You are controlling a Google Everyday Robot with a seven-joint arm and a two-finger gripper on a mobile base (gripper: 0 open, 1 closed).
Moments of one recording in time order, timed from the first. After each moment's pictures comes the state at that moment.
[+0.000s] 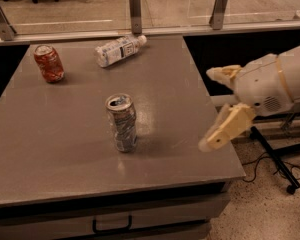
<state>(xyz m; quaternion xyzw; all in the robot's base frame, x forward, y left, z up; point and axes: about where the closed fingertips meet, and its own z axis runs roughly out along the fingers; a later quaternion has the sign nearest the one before) 0.455 -0.116 0.917 -0.59 0.70 0.19 0.36</state>
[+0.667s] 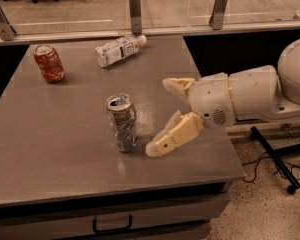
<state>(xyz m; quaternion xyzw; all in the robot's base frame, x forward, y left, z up) 0.445 -0.018 0.911 -0.53 0.66 0.33 0.42</state>
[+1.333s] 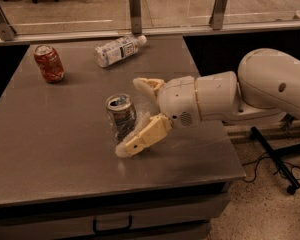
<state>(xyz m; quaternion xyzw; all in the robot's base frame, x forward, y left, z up) 0.447 0.046 0.908 -0.55 0.61 0.38 0.44</state>
